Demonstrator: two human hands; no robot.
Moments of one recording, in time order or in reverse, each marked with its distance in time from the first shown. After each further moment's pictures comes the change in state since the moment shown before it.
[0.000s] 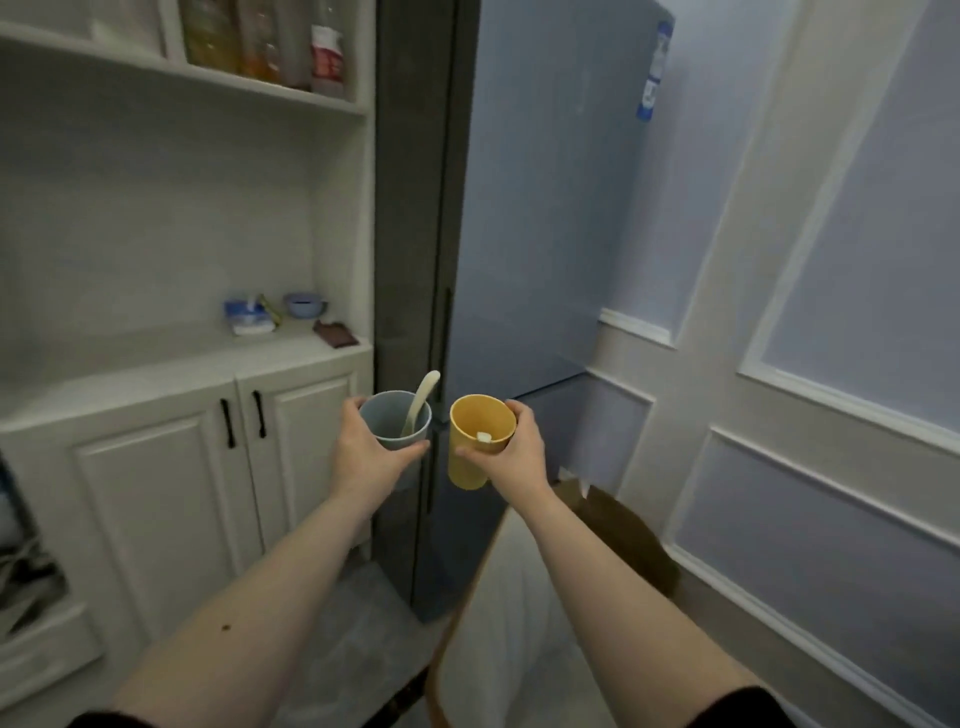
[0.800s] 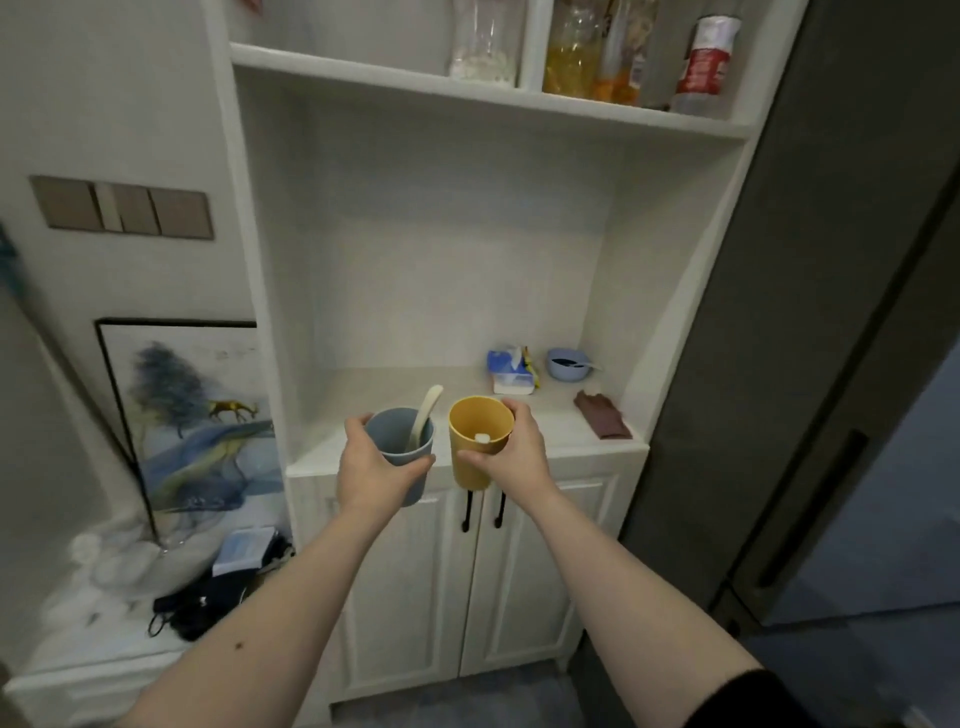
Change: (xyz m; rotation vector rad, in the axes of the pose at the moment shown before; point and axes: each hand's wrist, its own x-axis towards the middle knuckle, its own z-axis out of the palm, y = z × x) left_hand 0.294 -0.160 -0.212 0.166 0.477 -0.245; right_hand 0.217 -0.136 0.411 0.088 -0.536 -0.252
